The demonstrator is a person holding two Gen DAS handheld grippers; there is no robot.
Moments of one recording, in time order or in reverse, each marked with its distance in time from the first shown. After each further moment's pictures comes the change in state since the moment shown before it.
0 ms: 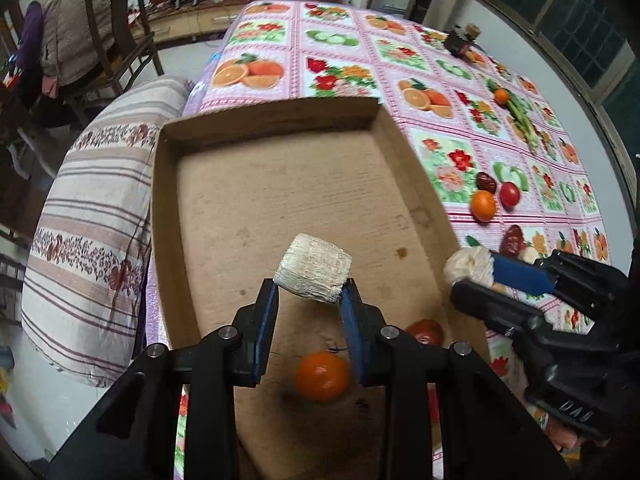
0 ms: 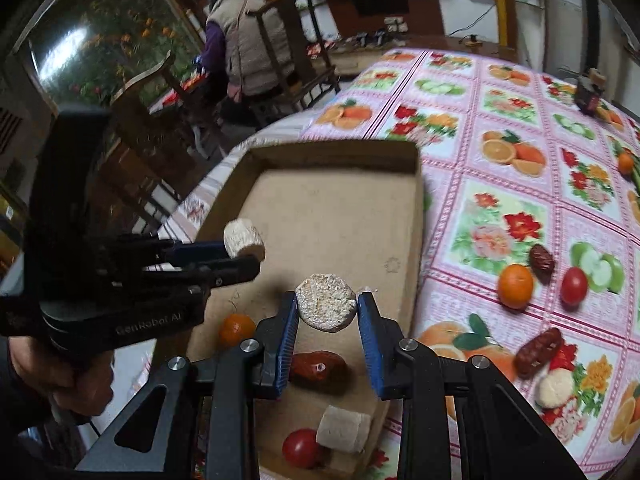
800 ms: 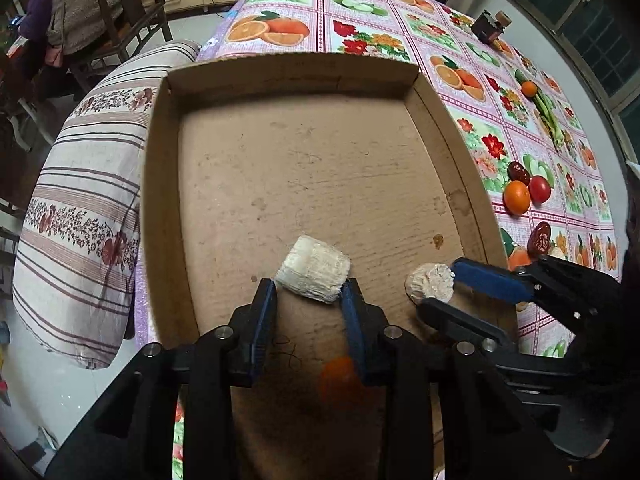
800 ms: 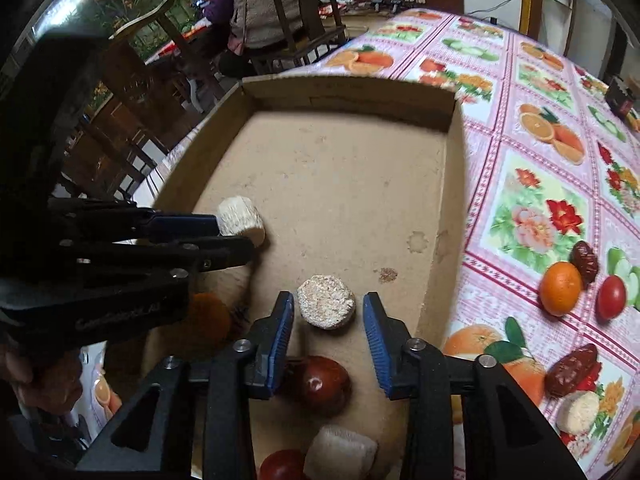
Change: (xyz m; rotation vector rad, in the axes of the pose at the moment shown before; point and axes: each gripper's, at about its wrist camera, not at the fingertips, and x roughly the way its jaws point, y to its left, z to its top) left arm 0.026 0.011 -0.004 -0.054 0.074 0.010; right arm 0.044 0.011 -0.006 -0.066 0.111 -0.037
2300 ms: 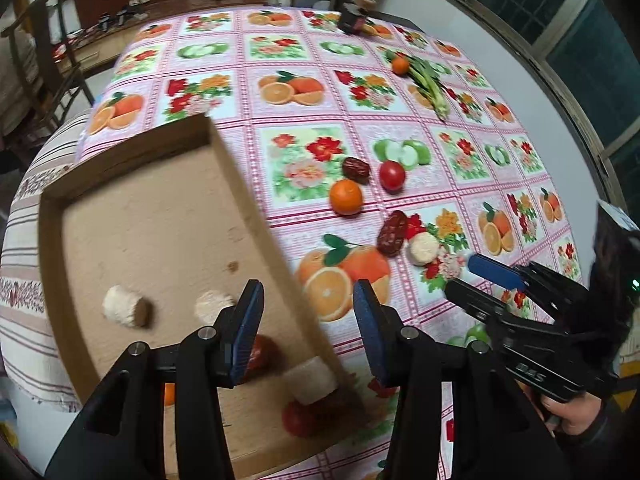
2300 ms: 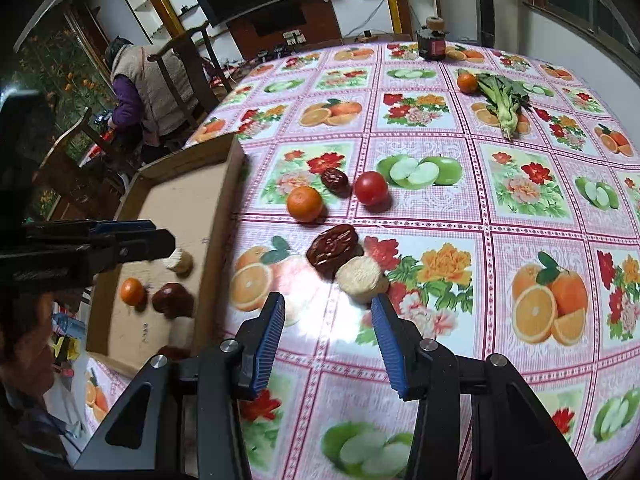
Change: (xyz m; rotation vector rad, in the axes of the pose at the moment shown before) left arm -0.039 -0.137 0.001 0.241 -0.048 -0.148; right arm -0.110 -0.127 -0.101 0.333 -0.177 -0.161
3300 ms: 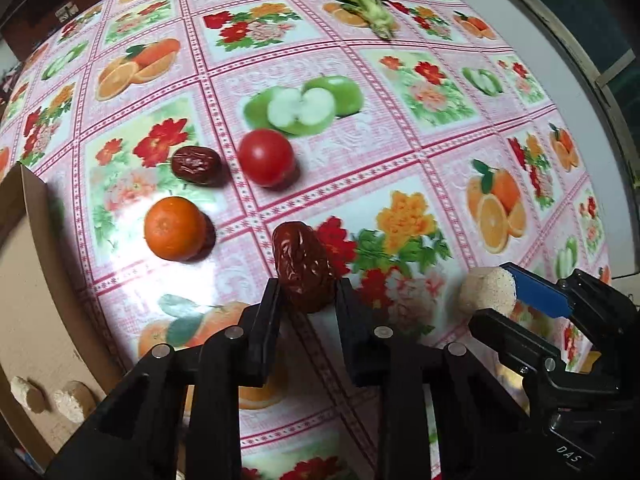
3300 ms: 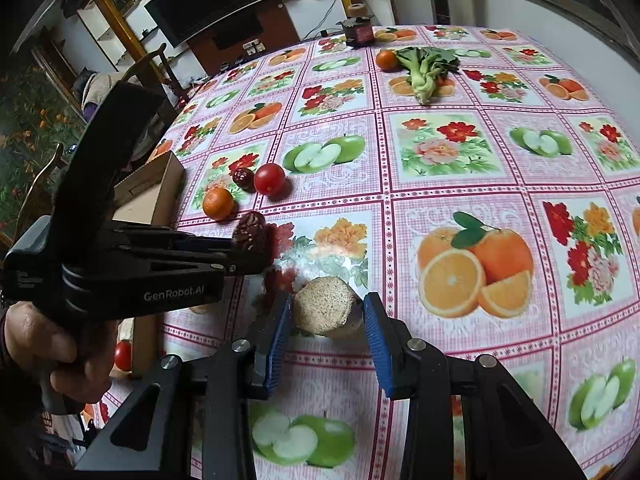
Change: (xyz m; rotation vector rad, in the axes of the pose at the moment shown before) left arm 0.111 -0.104 0.034 0.184 0.163 -0.014; right arm -0.021 -0.077 -0.022 0.139 -0.023 -0.032
